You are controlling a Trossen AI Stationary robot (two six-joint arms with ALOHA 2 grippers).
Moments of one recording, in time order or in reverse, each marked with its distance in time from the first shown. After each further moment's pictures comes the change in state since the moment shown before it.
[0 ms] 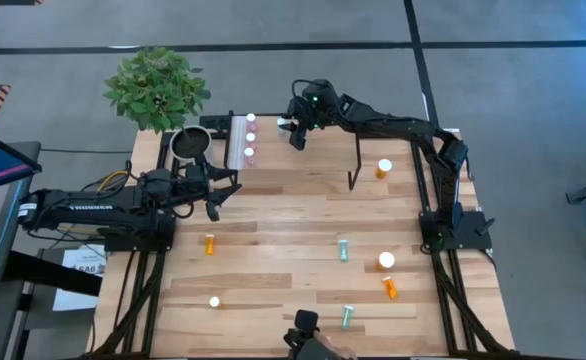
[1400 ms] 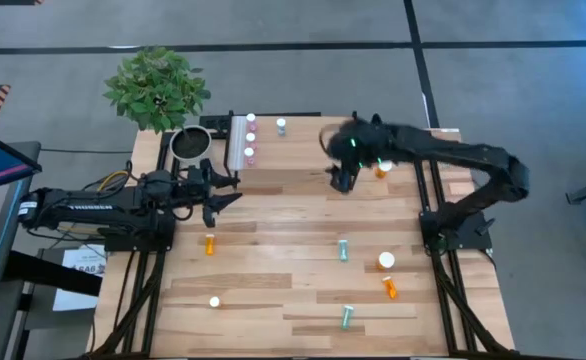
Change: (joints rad) left arm -0.026 0.000 0.000 -0.005 0.108 -0.092; right arm 0.296 -0.519 -0.230 -0.618 0.300 0.298
